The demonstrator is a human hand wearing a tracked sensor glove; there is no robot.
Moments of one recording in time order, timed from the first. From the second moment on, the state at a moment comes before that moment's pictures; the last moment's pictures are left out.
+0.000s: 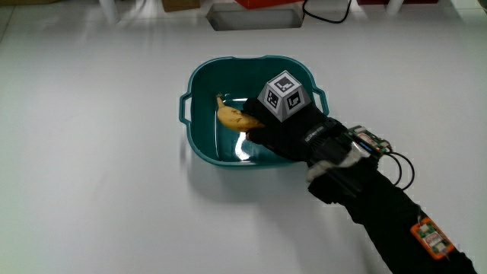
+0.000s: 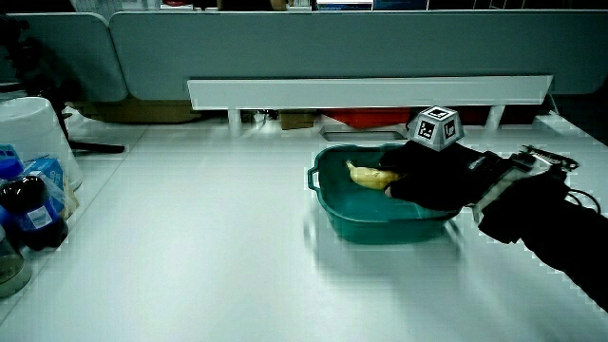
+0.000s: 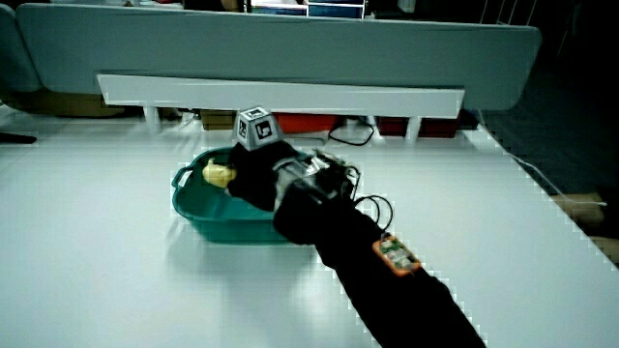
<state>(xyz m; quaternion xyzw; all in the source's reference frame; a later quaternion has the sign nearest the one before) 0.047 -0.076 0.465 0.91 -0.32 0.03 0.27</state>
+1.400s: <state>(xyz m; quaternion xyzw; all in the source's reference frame) 0.051 -0.083 0.563 0.87 -0.27 -0.06 0.41</state>
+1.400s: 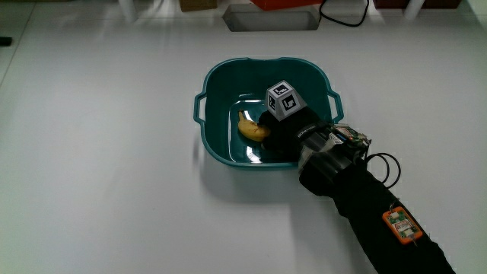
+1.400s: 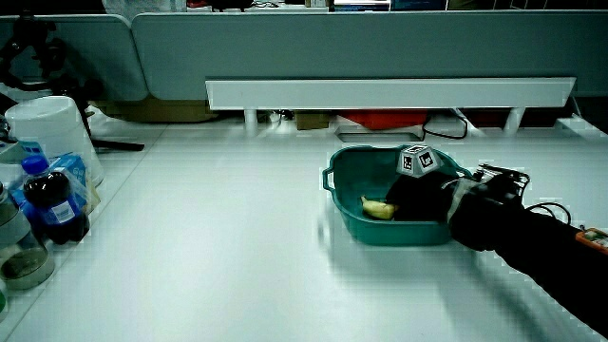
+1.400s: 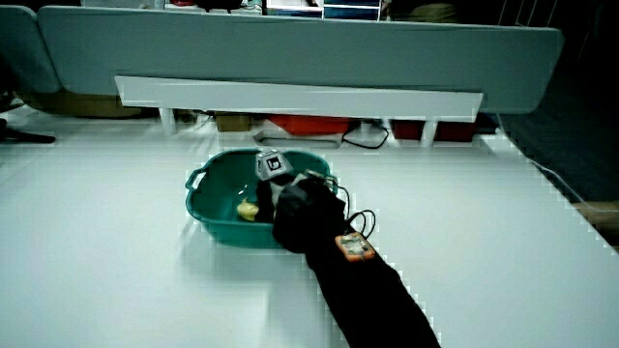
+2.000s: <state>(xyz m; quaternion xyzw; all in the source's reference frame) 0.070 -0.097 0.542 0.89 -0.23 0.02 0.40</state>
